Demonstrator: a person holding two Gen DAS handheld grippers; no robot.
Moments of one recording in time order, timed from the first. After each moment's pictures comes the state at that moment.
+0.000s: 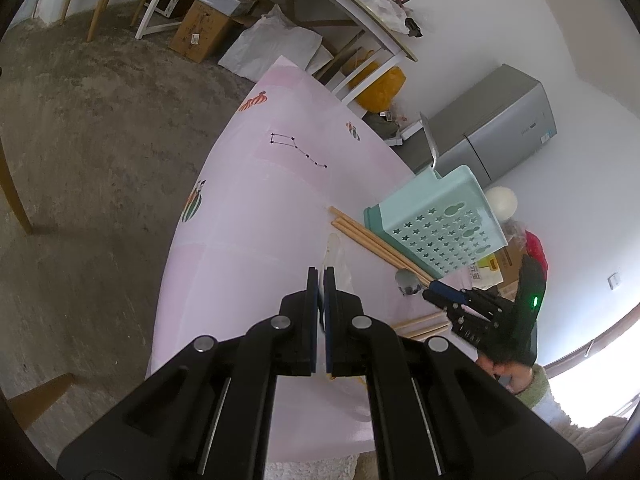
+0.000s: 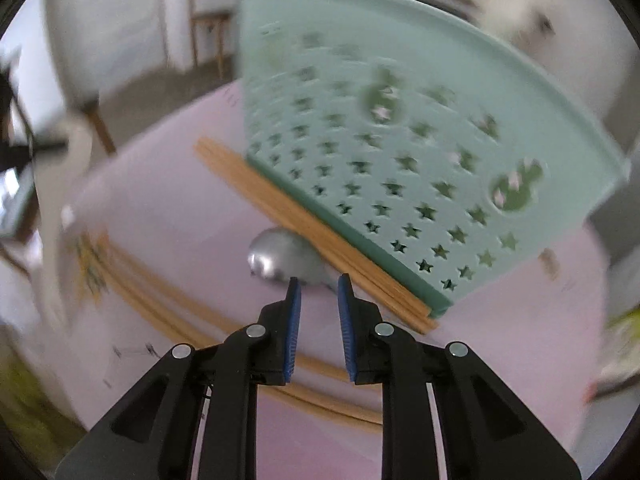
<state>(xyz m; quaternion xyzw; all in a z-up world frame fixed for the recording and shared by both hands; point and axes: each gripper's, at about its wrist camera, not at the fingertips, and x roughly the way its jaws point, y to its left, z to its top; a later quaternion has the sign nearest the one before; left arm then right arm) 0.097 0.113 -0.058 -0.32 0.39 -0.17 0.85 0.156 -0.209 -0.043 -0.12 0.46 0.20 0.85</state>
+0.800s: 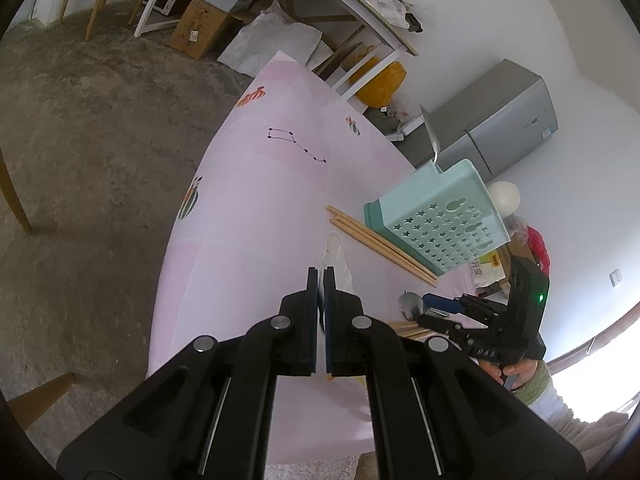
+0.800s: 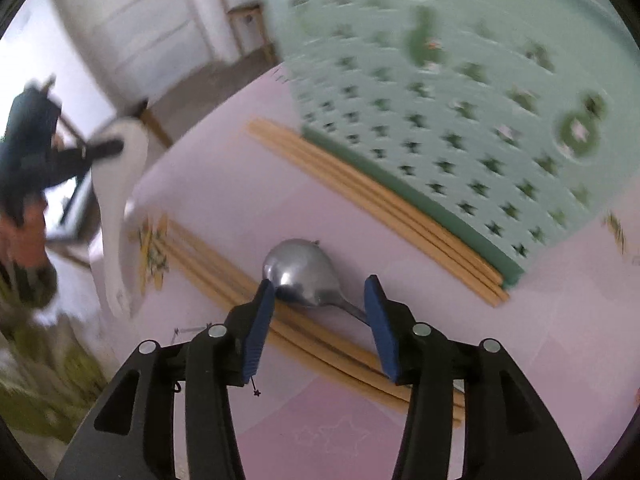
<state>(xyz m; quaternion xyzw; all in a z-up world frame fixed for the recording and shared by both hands) 0.102 0.106 -0.060 -0.31 0.40 -0.17 0.84 0.160 -0.225 -0.060 -0.10 0.51 0.30 0.80</state>
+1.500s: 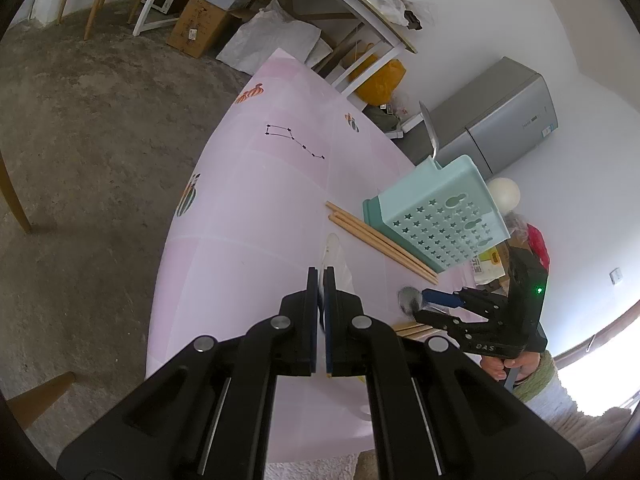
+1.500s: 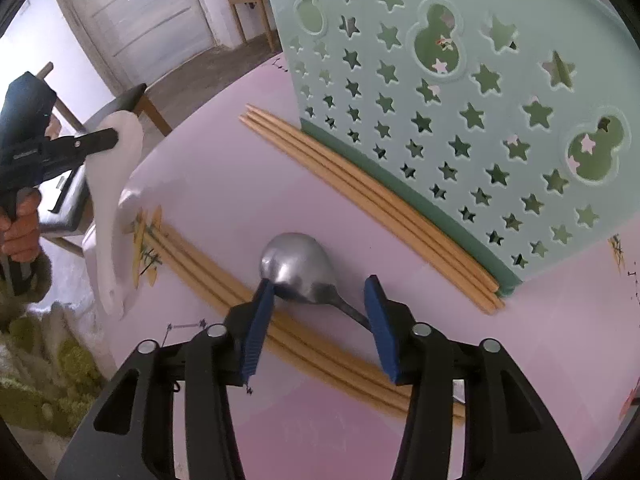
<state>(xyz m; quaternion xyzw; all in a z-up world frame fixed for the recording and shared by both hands) 0.098 0.106 -0.062 -0.31 0.40 -0.17 0.84 0.174 -0.206 -0.064 -0.11 0.52 0.29 0.79</state>
